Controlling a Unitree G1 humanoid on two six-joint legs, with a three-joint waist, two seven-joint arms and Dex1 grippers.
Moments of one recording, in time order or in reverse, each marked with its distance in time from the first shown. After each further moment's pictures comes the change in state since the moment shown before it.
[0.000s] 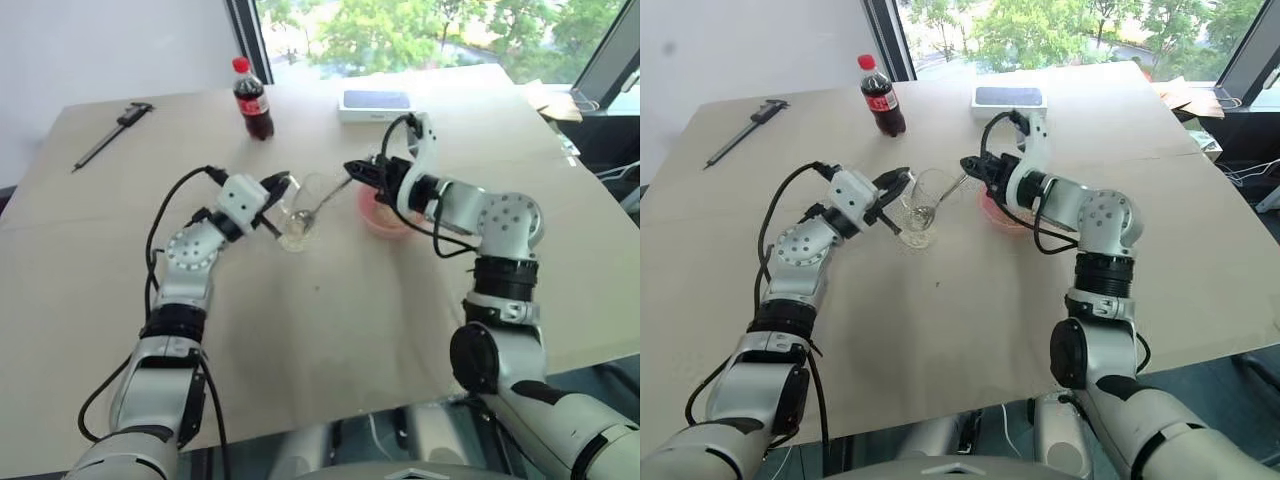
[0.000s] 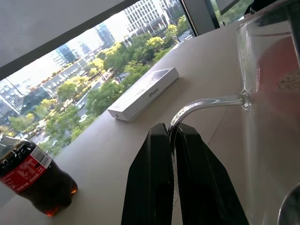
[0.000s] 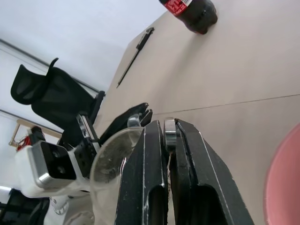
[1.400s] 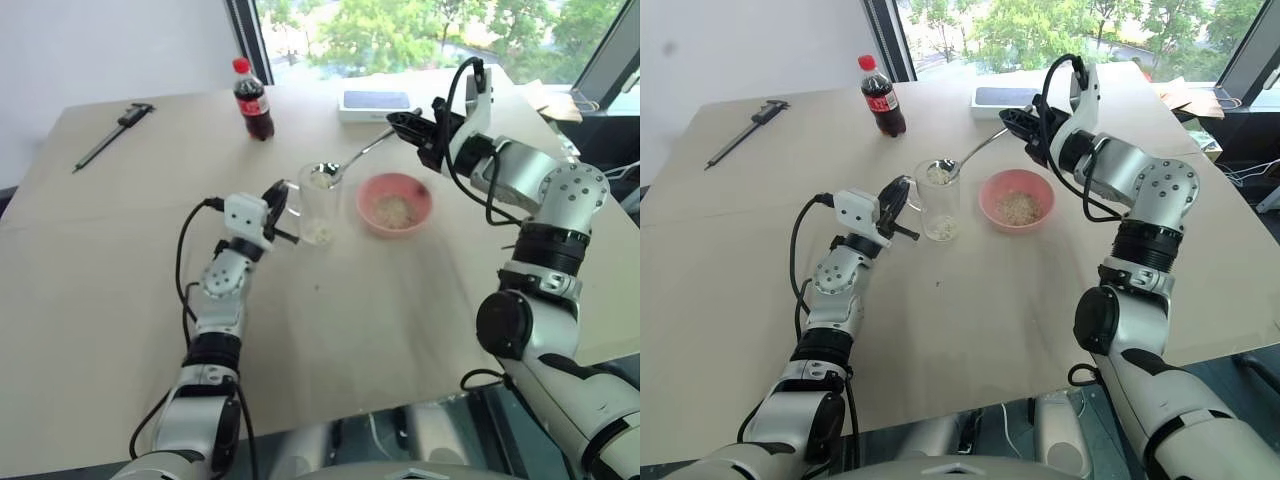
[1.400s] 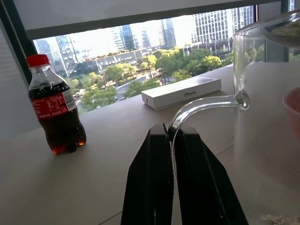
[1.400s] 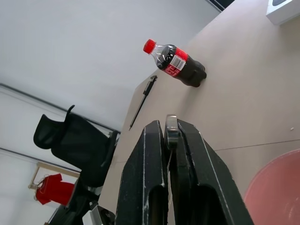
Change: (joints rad) left arm 0.131 -0.210 0.069 -0.088 -0.063 0.039 0.231; right arm -0.129 -0.163 -0.179 0.117 0.291 0.016 -0.223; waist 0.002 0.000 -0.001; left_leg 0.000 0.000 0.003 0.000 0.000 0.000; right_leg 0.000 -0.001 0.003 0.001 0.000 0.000
